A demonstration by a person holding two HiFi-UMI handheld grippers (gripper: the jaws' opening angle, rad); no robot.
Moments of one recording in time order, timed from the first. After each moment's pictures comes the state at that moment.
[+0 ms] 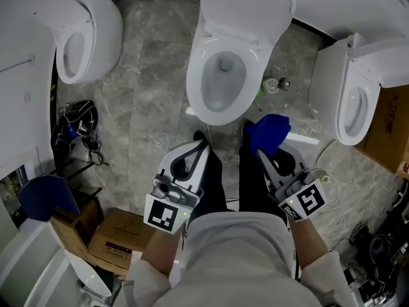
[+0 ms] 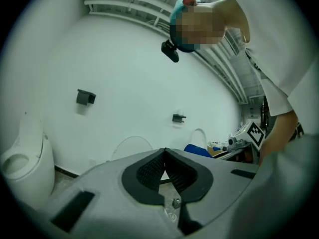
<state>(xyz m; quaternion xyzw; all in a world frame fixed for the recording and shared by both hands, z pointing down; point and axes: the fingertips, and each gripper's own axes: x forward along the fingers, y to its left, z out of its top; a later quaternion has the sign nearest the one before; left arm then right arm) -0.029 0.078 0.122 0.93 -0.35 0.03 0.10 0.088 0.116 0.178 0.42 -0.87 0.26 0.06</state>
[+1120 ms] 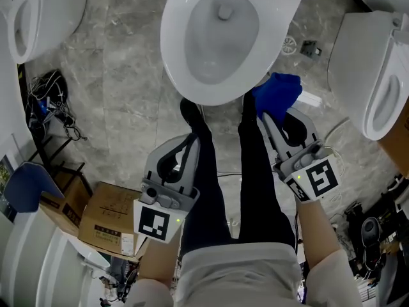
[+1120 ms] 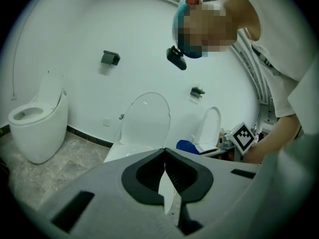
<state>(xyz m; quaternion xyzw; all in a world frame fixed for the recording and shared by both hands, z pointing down) -0.042 0.090 0.359 0.88 -0.40 0.10 0.23 0.097 0.085 0.429 0.42 -0.84 0.32 0.15</state>
